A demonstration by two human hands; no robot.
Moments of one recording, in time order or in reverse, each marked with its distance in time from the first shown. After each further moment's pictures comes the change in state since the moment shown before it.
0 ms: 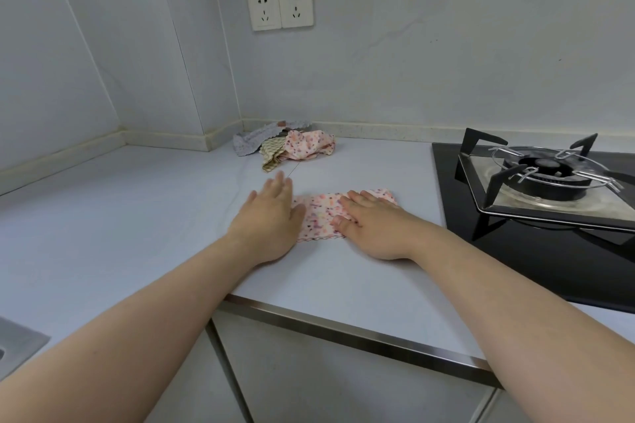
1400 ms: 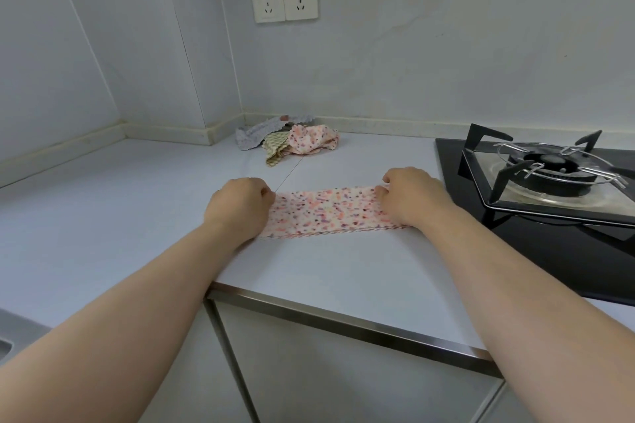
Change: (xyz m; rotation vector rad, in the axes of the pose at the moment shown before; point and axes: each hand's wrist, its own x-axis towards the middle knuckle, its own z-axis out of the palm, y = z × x) left_hand 0.009 -0.041 -0.009 -0.111 0.145 -0.198; right_hand 0.014 0.025 -0.016 -0.033 0.322 0.346
